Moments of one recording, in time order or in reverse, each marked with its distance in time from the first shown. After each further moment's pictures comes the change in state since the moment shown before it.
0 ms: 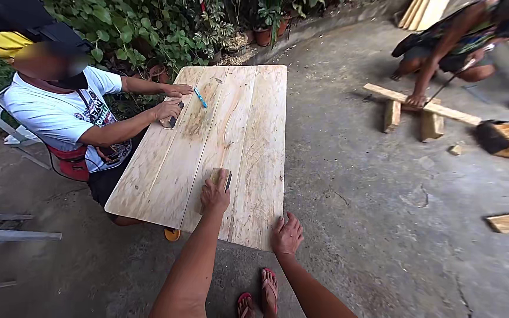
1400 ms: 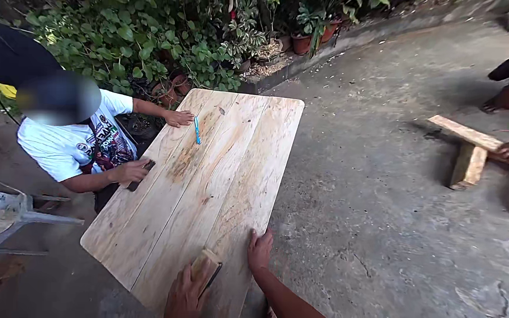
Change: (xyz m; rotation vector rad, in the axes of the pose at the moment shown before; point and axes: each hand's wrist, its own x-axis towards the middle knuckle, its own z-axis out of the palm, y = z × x) left_hand -0.043 0.054 0.046 -0.027 0.293 0.193; right_hand 0.216 -0.088 0.002 0.259 -0.480 0.047
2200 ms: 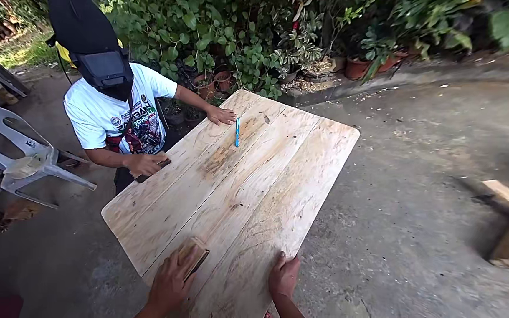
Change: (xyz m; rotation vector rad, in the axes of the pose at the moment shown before) left_hand 0.004 -0.090 0.003 0.017 0.102 -0.191; right_hand 0.007 0.010 0.017 -0.245 0.126 -0.034
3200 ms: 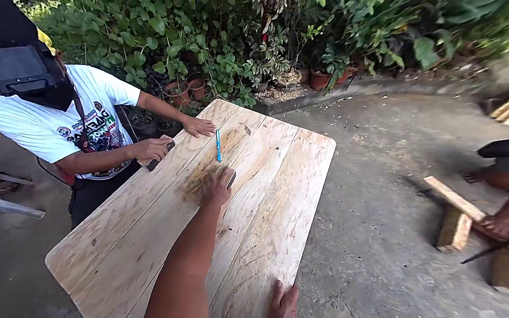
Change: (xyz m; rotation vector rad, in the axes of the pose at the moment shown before) left_hand 0.353 0.117 -0.027 -0.051 -0.311 -0.149; right_hand -0.010 -0.011 -0.009 0.019 0.037 -0.039
